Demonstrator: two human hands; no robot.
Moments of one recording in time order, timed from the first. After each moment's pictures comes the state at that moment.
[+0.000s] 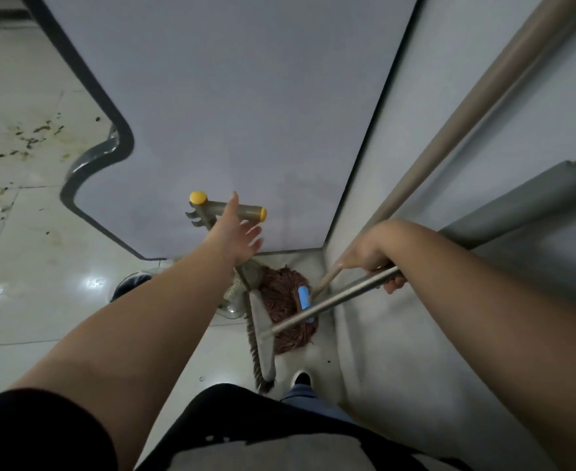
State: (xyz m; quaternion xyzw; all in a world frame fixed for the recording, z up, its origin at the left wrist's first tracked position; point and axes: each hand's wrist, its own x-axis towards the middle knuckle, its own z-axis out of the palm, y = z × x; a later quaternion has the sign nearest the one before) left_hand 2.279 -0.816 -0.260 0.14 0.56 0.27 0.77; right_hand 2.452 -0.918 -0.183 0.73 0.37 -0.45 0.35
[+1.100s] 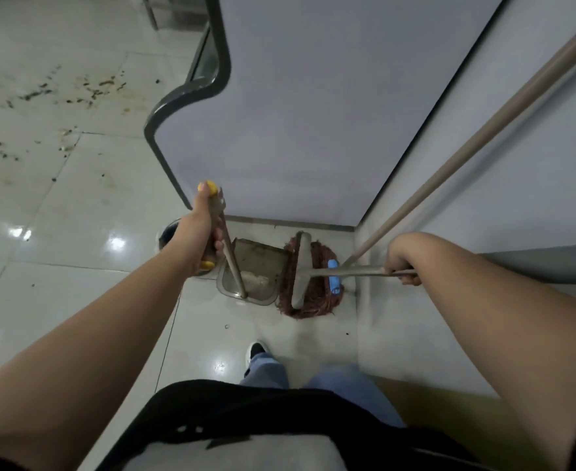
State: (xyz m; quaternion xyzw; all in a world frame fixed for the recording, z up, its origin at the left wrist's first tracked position) left_hand 2.062 -0.946 -0.239 0.32 0.68 0.26 0.60; right_hand 2.340 -1.008 -0.222 0.76 0.45 -0.37 0.27
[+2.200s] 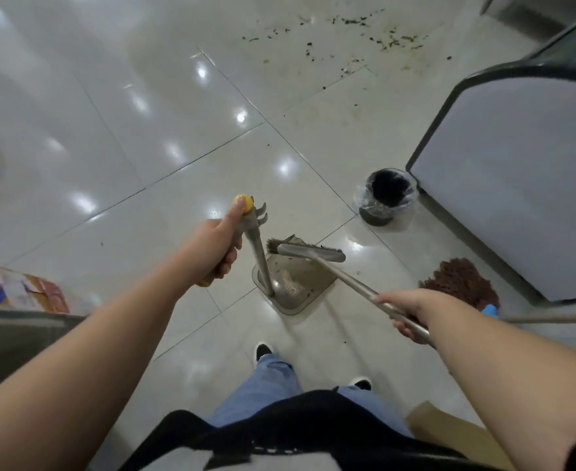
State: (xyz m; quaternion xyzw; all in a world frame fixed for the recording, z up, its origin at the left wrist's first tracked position) left_hand 1.749 -1.331 -0.235 0.24 0.81 0.31 0.43; right_hand 2.027 -1.185 -0.310 0.66 0.40 -0.53 0.34
